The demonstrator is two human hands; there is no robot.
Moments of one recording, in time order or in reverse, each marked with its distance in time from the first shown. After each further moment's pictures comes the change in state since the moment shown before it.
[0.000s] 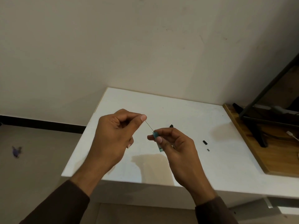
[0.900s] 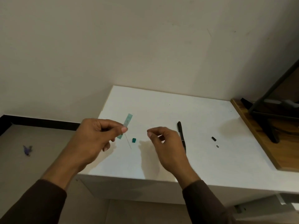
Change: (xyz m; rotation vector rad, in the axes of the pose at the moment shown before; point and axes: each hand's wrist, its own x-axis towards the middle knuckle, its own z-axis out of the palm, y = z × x) left_hand 0.006 -0.024 -0.076 0.130 -0.122 -0.242; right_hand 0.027 0.024 0.047 -0.246 0.006 0.079
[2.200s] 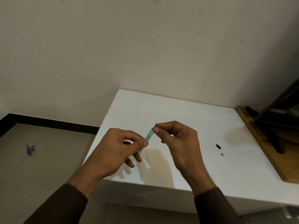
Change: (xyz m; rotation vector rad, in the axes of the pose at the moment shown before) left_hand -0.005 0.000 0.031 0.020 -0.174 -0.010; right_hand 0.003 -0.029 -0.020 0.300 0.074 -0.069
